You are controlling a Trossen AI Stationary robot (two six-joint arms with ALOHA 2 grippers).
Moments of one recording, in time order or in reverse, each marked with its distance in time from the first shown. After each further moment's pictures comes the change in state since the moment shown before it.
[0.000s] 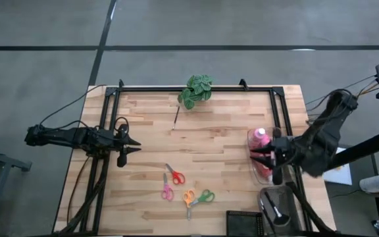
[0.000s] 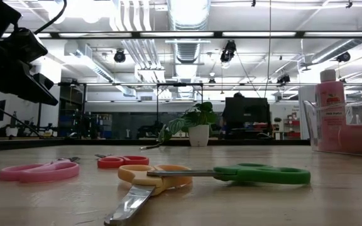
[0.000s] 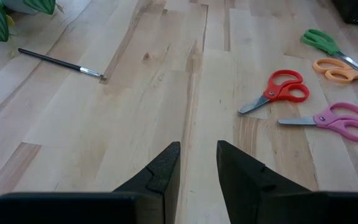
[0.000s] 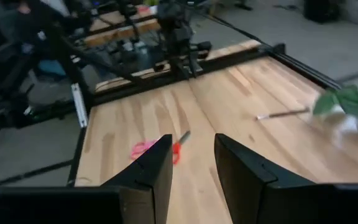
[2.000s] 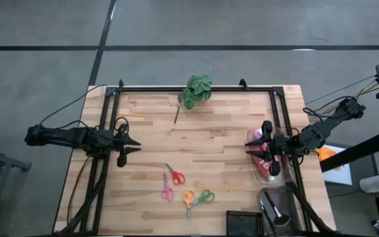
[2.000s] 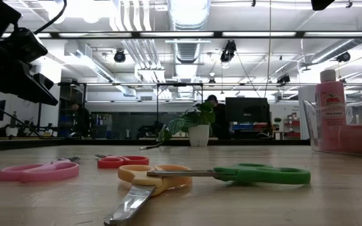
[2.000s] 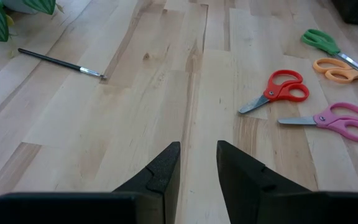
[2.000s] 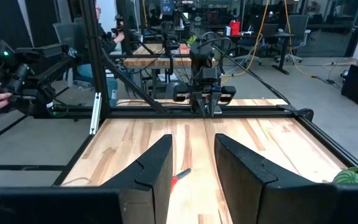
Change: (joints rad) left arm 0.000 0.000 0.000 0.000 0.000 0.000; right arm -0.283 -0.242 -0.325 0.507 -0.393 -0.593
